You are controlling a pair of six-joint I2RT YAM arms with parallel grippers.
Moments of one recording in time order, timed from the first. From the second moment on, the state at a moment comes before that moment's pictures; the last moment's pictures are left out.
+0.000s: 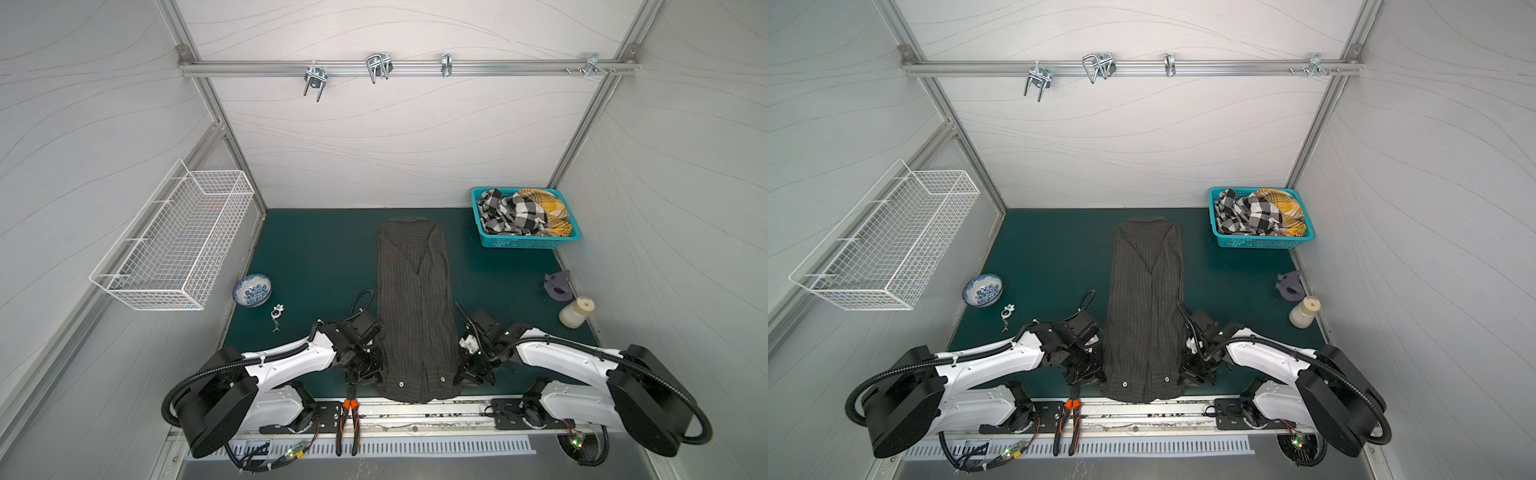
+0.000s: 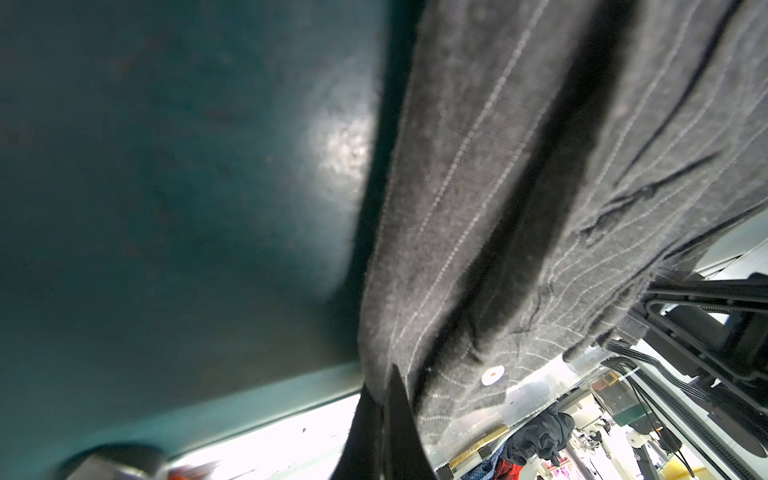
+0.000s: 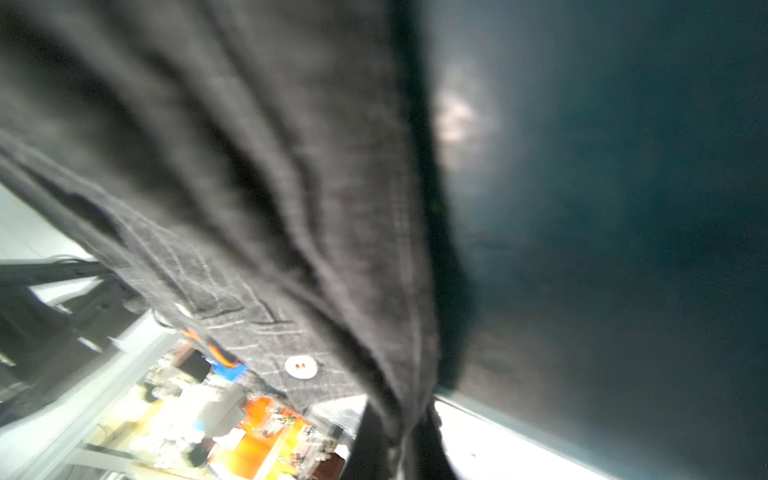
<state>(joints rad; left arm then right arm) -0.80 1.21 0.49 -0.61 0.45 -1.11 0.77 1.19 0.42 -0.61 -0.60 0.95</state>
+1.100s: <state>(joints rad) -0.28 2.05 1.71 -0.58 0.46 -0.91 0.28 2.04 1.77 -0.89 -0.74 0.65</state>
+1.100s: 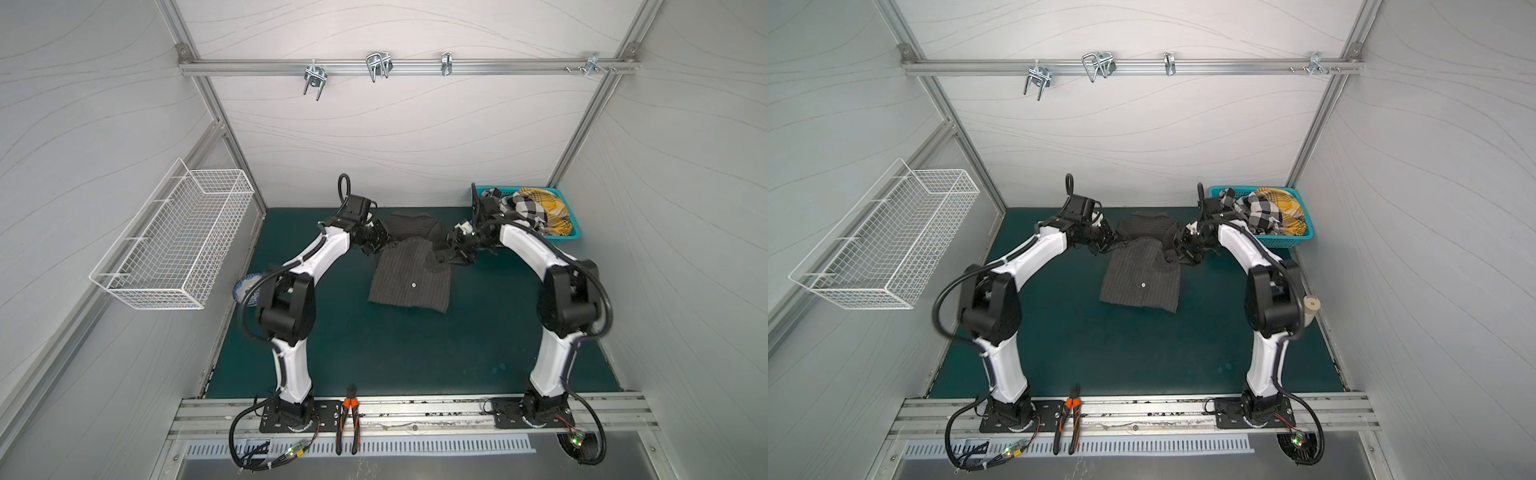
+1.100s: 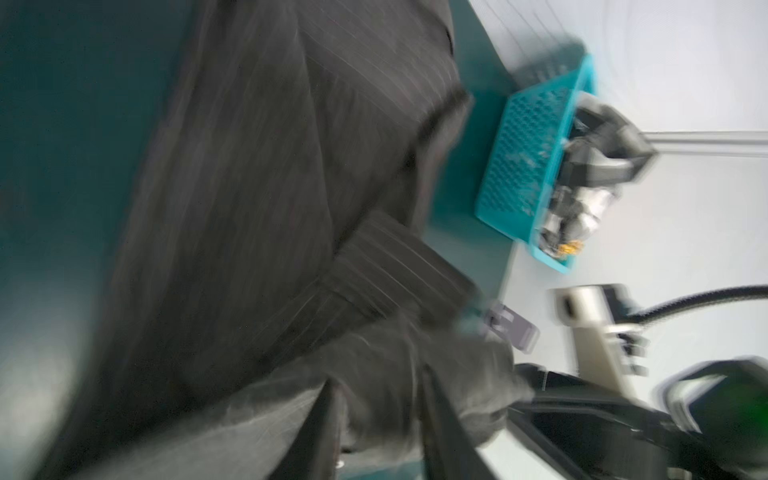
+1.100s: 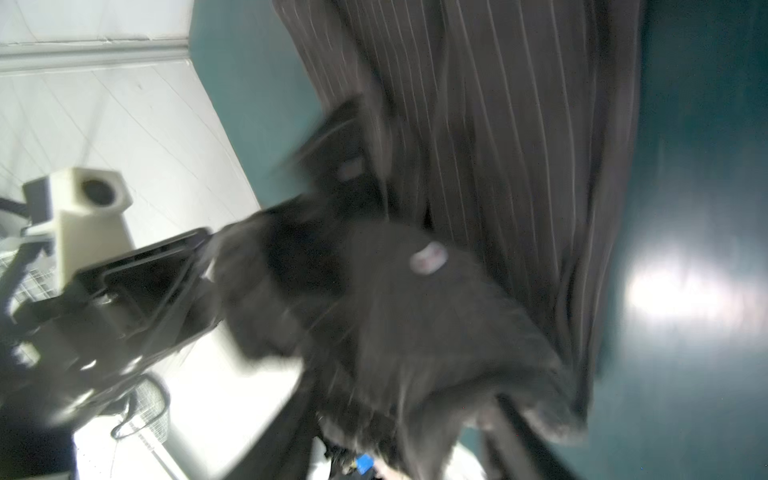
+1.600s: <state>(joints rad) -0.27 1.79 1.32 -0.65 0.36 -0.87 0.31 1.93 1.46 -0.93 -0.57 0.52</state>
